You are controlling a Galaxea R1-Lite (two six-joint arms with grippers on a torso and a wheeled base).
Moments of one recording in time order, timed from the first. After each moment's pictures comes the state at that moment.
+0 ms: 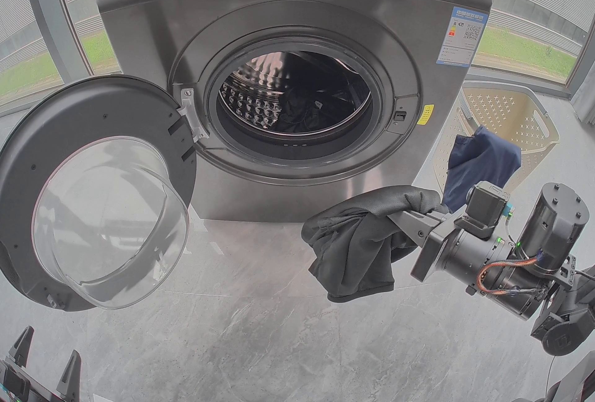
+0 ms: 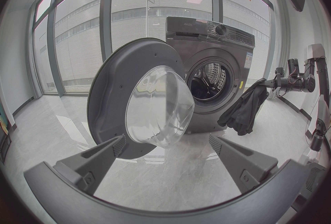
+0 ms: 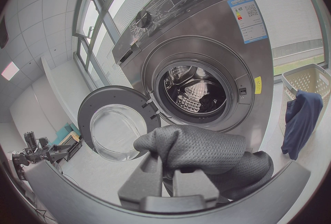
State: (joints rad) left arm 0.00 0.02 -0.02 0.00 -0.01 -0.01; right arm 0.74 1.64 -0.43 -1.26 -0.05 0.21
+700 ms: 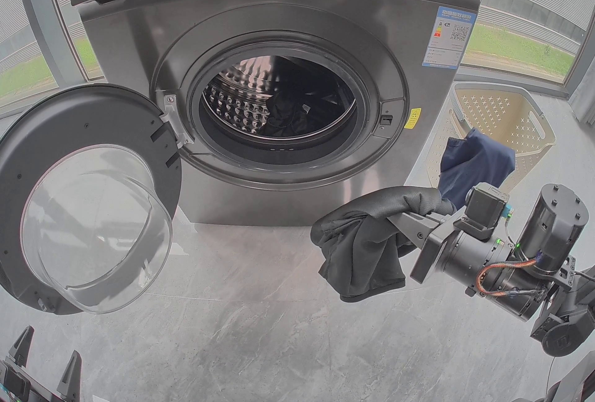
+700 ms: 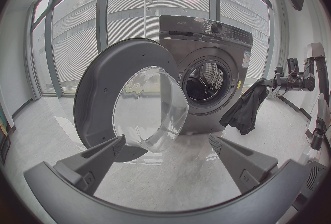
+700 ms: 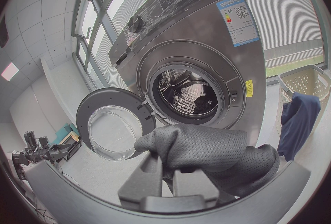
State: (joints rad) left arm 0.00 0.02 -0.02 0.00 -0.01 0.00; right arm 0.74 1.64 -0.43 -1.26 -0.05 0.21
